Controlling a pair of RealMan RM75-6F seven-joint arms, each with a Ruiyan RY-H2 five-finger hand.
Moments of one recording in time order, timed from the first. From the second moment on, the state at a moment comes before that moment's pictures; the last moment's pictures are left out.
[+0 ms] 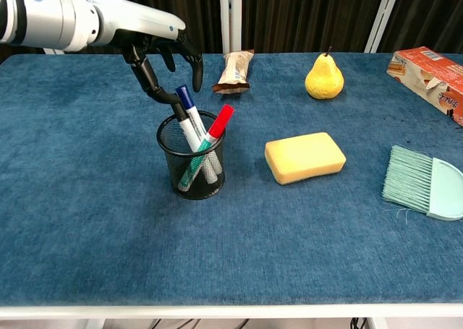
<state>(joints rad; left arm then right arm) -1.16 -1.26 -0.12 -1.76 0.64 0.69 0.36 0.02 -1.06 0.08 -1.53 -1.43 1.45 0.15</state>
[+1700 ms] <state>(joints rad) -1.21 -1.23 -0.08 -1.78 0.64 0.69 0.29 0.03 -1.06 0.07 -1.52 -1.43 1.44 0.14</state>
